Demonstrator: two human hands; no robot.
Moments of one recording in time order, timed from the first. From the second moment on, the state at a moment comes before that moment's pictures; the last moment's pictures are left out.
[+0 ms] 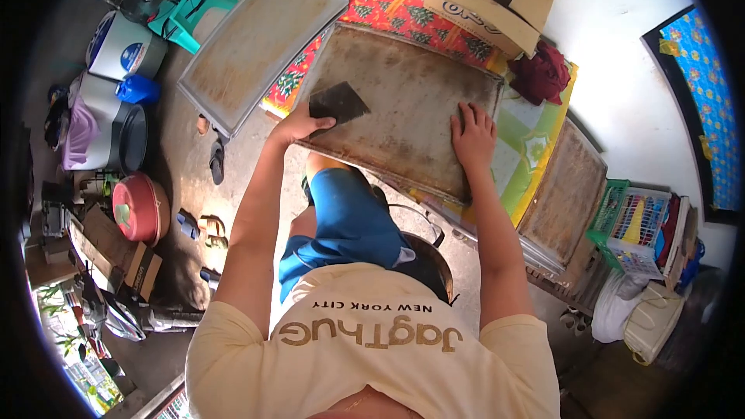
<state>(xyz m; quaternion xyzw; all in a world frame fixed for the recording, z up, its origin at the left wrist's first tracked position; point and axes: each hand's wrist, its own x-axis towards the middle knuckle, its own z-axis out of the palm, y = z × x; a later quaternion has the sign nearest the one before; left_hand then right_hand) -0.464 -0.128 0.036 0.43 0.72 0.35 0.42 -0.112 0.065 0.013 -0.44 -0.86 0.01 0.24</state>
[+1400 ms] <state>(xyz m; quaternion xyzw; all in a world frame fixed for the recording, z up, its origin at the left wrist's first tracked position) -0.467 -0.172 0.028 0.51 0.72 0.18 0.43 -0.109 0.067 0.005 -0.44 -0.87 0.00 0.24</state>
